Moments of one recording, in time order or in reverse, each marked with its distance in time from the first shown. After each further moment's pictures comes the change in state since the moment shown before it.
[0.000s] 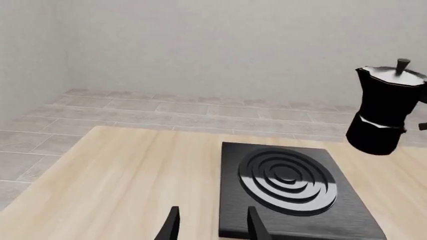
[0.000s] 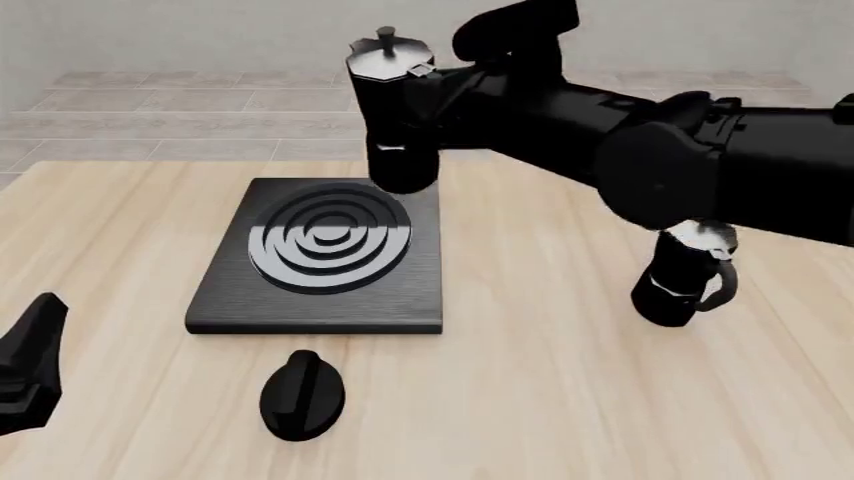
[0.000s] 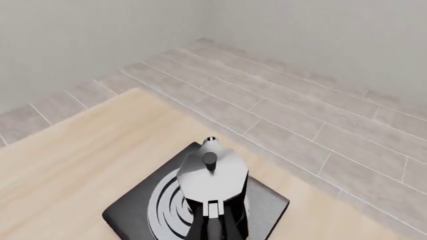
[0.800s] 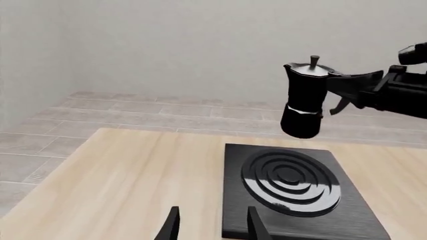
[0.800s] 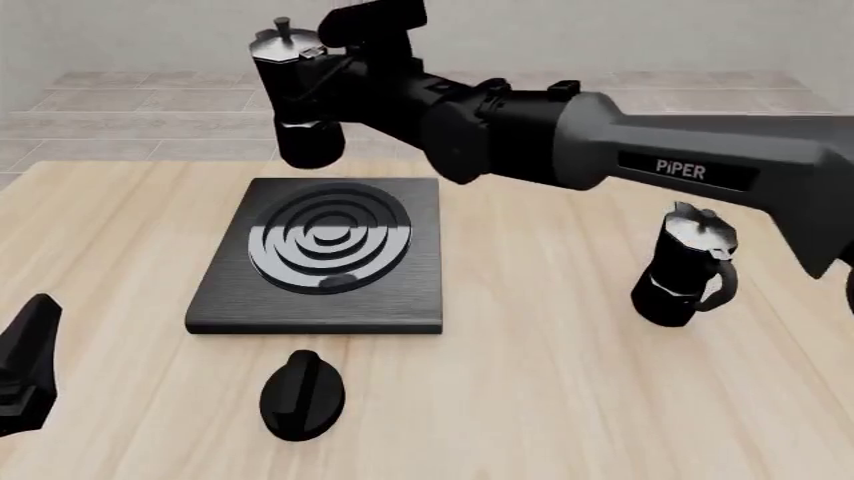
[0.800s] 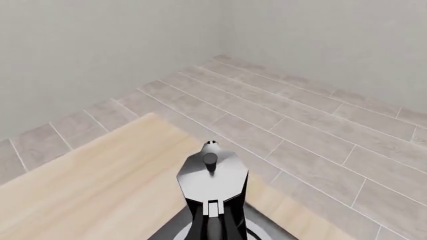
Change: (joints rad) left arm 0.013 -0.028 -0.003 0.022 0.010; right arm 0.063 0.458 -0.496 -0.025 0.043
